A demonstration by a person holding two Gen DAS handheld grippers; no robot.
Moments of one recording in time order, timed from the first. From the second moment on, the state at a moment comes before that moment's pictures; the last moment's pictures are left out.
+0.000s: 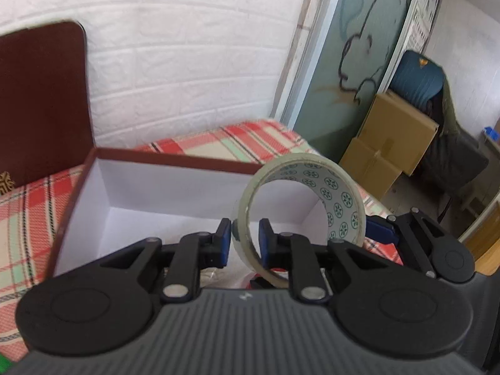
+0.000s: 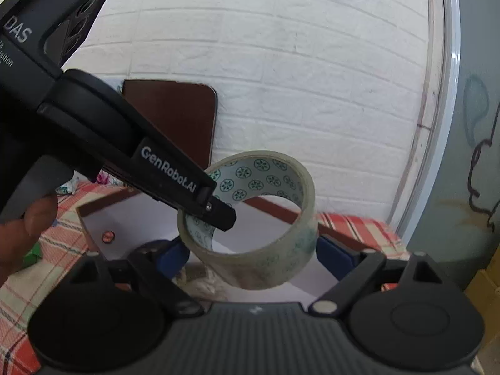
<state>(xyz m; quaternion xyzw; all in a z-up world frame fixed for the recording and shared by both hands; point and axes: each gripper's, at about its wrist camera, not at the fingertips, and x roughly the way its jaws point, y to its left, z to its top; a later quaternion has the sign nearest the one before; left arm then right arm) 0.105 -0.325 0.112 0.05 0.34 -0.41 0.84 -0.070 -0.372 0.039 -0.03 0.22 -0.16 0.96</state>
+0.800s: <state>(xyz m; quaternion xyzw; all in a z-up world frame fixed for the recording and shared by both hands) 0.074 -0.074 0.057 0.05 0.35 -0.22 0.91 -0.077 -0.232 0.004 0.07 0.19 -0.03 0.98</state>
